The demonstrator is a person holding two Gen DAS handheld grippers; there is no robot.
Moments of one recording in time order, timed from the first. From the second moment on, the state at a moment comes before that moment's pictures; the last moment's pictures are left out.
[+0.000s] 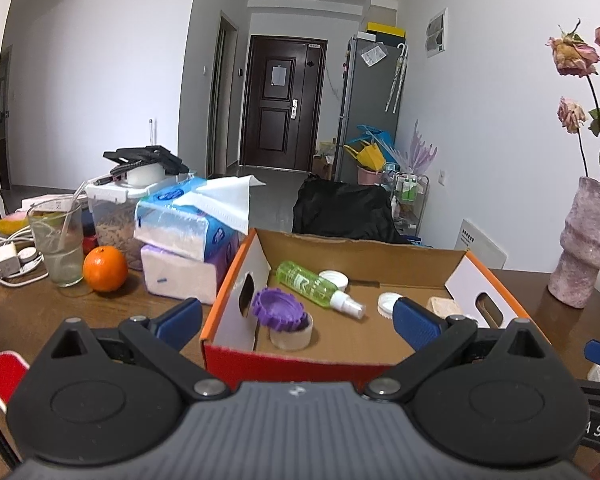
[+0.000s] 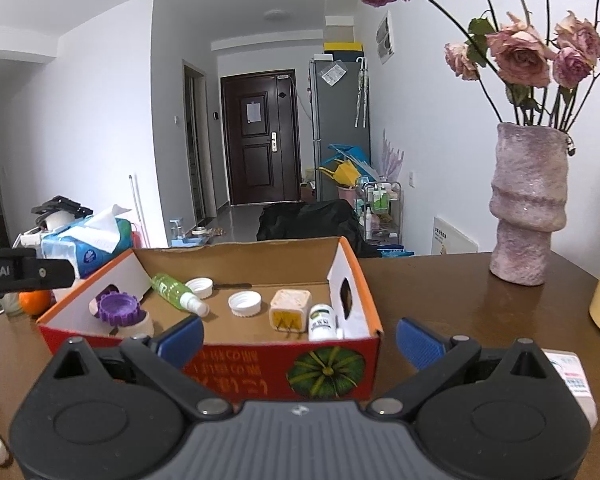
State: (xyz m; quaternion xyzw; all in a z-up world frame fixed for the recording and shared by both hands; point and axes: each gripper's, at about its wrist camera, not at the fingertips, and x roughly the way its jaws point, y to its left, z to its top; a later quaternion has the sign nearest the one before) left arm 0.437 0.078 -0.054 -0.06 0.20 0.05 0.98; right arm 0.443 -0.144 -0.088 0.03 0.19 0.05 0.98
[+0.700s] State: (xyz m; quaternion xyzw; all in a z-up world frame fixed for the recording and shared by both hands) left arm 0.361 0.055 -0.071 -0.07 0.23 0.05 0.97; right arm 0.357 -0.188 -0.095 0.01 0.19 0.02 0.98
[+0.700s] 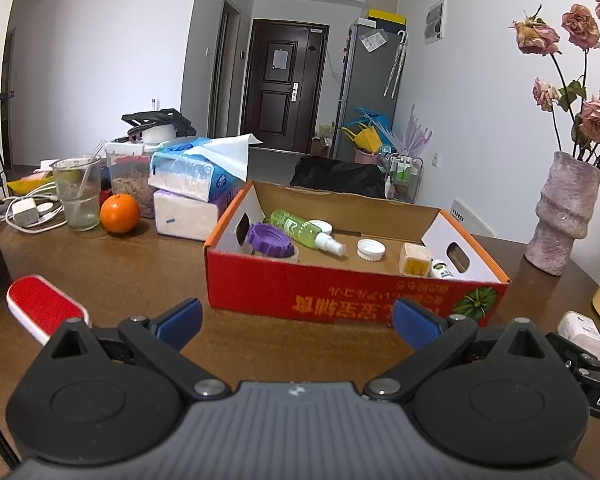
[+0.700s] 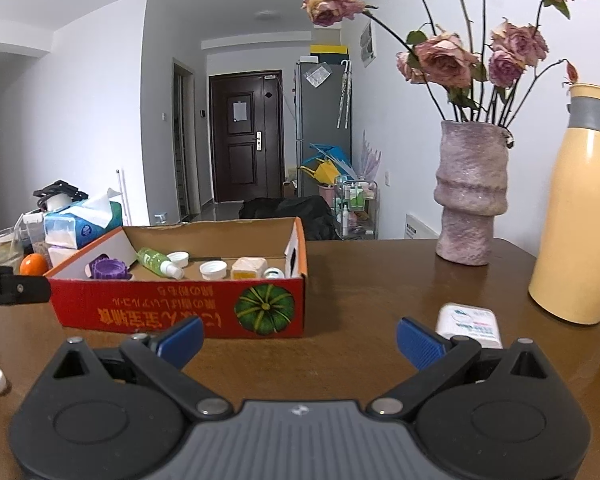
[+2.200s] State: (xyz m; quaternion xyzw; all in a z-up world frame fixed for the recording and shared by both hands) left arm 0.330 0.054 -0.094 -0.09 0.26 0.08 0.96; right arm 0.416 -0.297 -0.136 0.05 0.26 -0.09 0.96
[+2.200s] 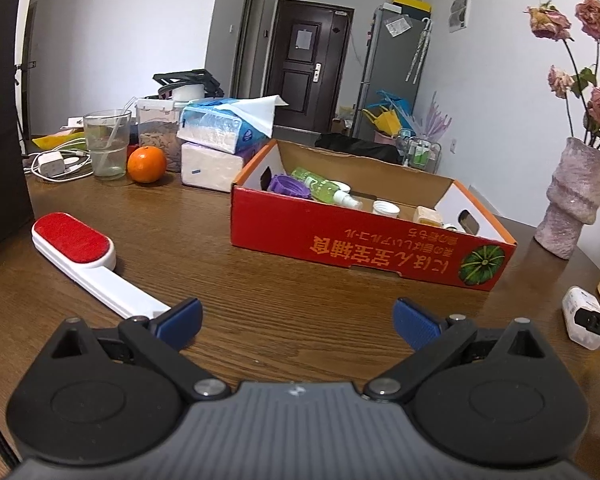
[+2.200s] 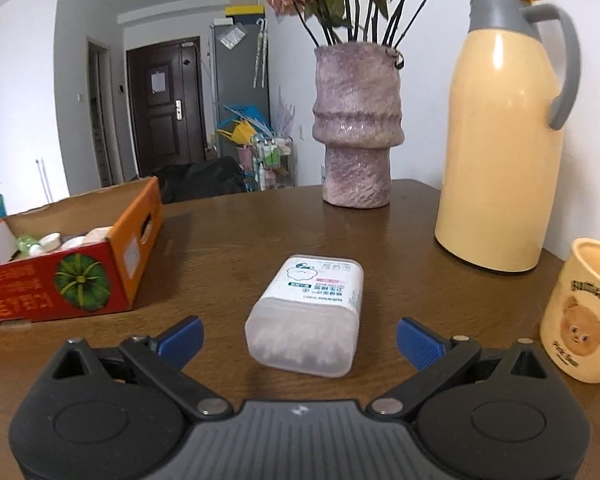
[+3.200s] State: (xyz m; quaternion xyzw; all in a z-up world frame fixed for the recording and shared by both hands) left arm 0.349 0.101 -0.092 -0.15 0.26 0.15 0.94; right arm 0.470 -0.304 -0.145 0.07 0.28 -0.14 0.95
